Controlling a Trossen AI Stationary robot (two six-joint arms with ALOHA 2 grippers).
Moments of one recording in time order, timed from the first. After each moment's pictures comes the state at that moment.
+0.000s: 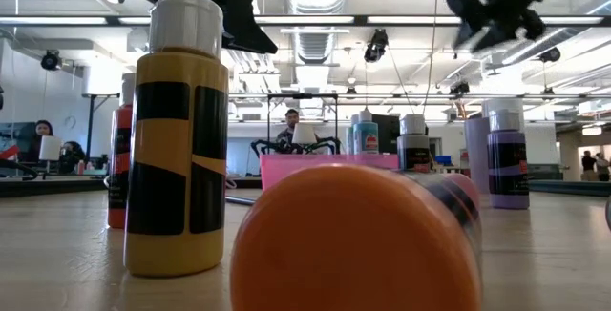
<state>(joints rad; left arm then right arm) 0.06 1.20 0.77 0.17 -0.54 0.14 -0.48 0.78 0.86 -0.56 0.60 0.43</state>
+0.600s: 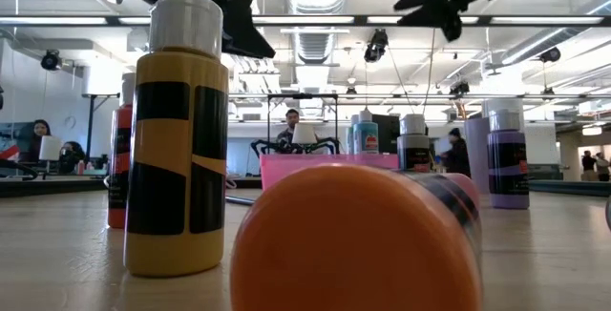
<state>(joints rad) 0.06 1.20 0.77 0.10 -0.54 0.03 -0.37 0.93 0.82 -0.18 -0.07 0.24</state>
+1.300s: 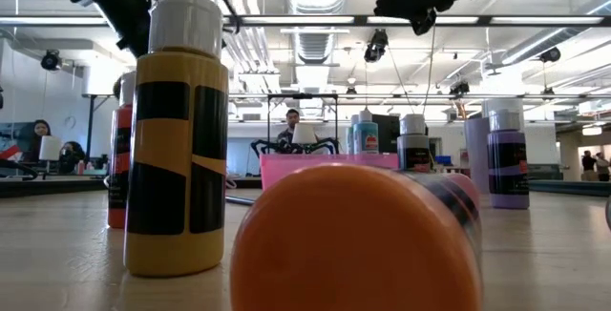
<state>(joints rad) 0.06 1.16 0.73 -0.49 -0.45 -0.95 -0.13 1.06 0.79 -0.07 -0.08 0.00</state>
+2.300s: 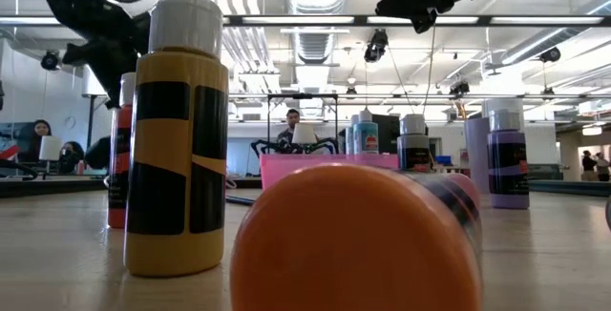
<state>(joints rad) 0.06 1.36 0.51 -0.13 -0.31 -1.28 -0.13 1.05 0.79 -0.07 -0.05 -0.05</state>
